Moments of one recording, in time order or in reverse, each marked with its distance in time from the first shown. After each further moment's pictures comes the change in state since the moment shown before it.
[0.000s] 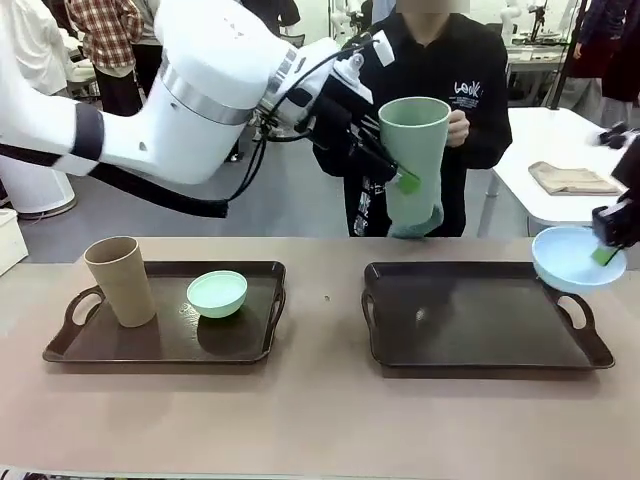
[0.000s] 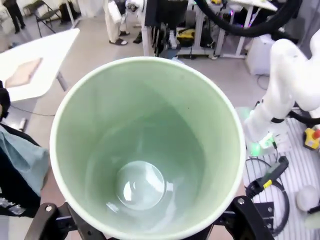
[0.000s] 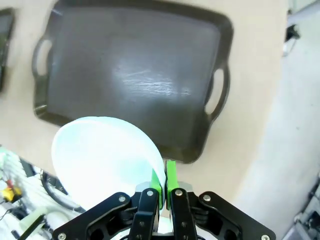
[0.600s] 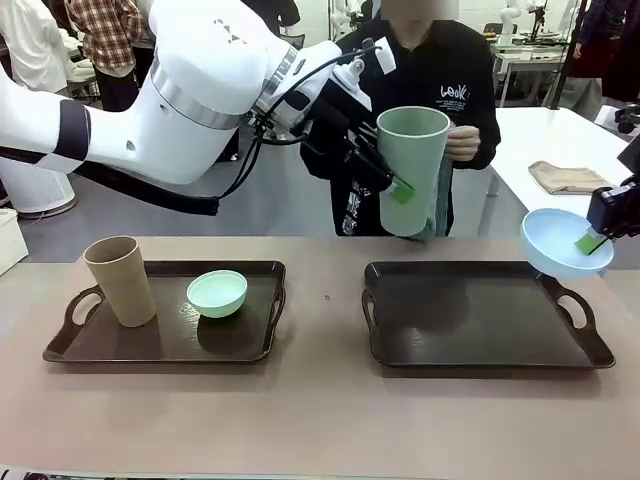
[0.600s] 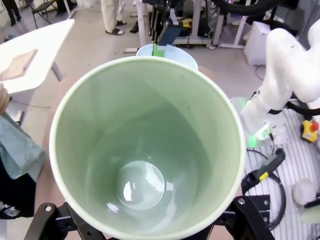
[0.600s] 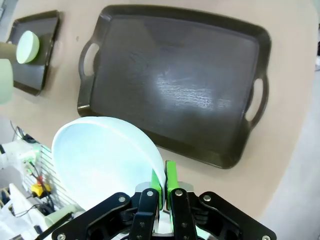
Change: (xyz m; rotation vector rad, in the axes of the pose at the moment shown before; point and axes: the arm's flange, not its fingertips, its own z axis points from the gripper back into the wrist) left arm -0.001 -0.009 -0.001 -0.012 0.044 0.002; right arm -0.003 0.009 0.009 0.182 -0.043 -0.025
